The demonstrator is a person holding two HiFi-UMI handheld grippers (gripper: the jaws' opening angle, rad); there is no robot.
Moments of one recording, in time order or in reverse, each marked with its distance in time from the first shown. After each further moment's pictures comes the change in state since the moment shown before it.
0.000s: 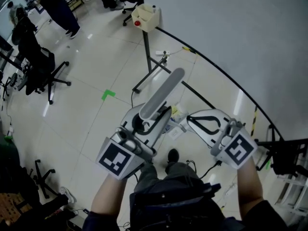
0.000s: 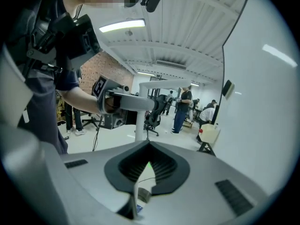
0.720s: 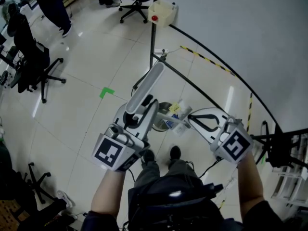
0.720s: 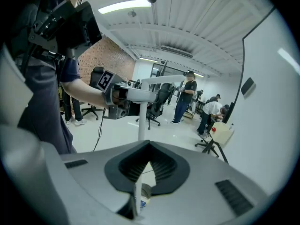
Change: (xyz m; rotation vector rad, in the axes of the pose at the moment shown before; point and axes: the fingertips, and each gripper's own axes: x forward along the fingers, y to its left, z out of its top) left arm -0.113 0.097 -0.009 -0.125 -0.092 0.084; right arm 0.089 0.052 0.018 -0.055 0.168 -0.001
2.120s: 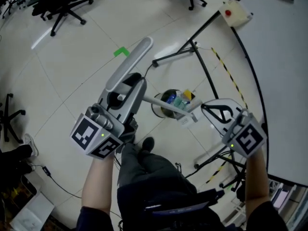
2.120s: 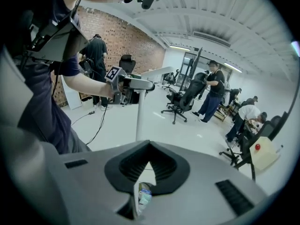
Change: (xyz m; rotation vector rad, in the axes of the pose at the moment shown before) left arm -0.190 0.110 -0.023 -0.214 -0.241 0.332; right arm 0.123 0.055 0.012 -0.239 0.127 0.341
